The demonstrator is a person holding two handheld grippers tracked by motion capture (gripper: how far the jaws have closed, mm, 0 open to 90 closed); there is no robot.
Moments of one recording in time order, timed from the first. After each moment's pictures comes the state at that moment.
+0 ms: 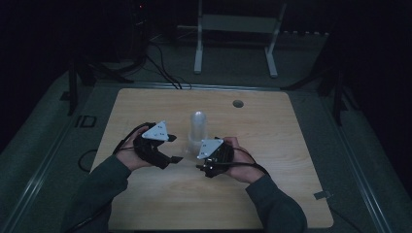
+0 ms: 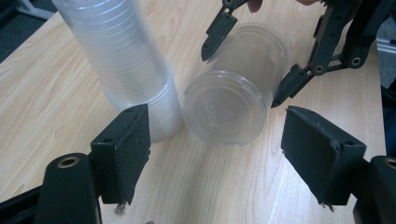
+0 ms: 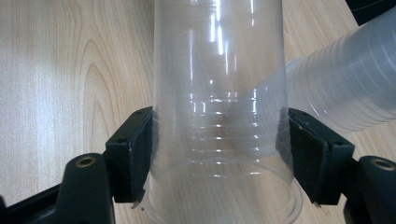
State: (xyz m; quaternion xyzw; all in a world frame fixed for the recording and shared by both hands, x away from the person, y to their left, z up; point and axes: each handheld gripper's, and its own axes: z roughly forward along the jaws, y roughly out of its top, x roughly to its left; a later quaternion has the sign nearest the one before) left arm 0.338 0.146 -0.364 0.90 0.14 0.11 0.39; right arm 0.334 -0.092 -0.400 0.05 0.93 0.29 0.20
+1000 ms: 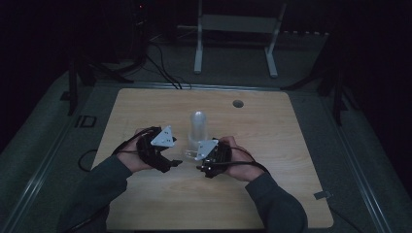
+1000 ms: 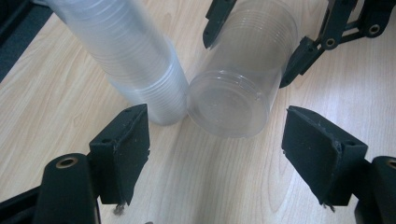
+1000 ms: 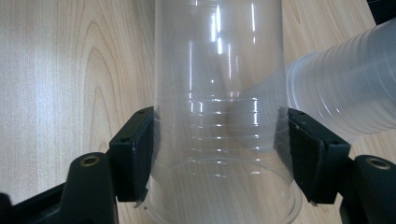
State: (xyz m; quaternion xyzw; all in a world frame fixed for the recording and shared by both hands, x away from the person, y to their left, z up) left arm 0.330 0.132 -0.365 0.93 0.12 0.16 0.32; right arm 0.336 -0.087 -0.402 0.03 0.94 0.26 0.20
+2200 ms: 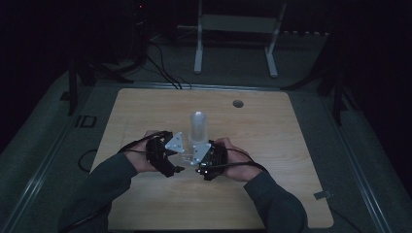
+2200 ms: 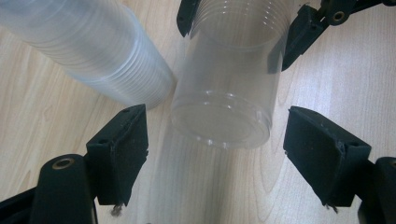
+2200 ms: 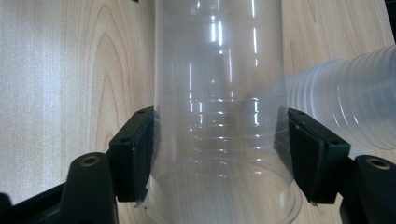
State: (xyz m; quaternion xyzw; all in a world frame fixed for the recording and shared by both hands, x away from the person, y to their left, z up) left arm 0.334 0.110 -0.376 0.95 0.09 0.13 0.26; right arm 0.330 -0.076 -0.403 -0.01 0.95 0.23 0.20
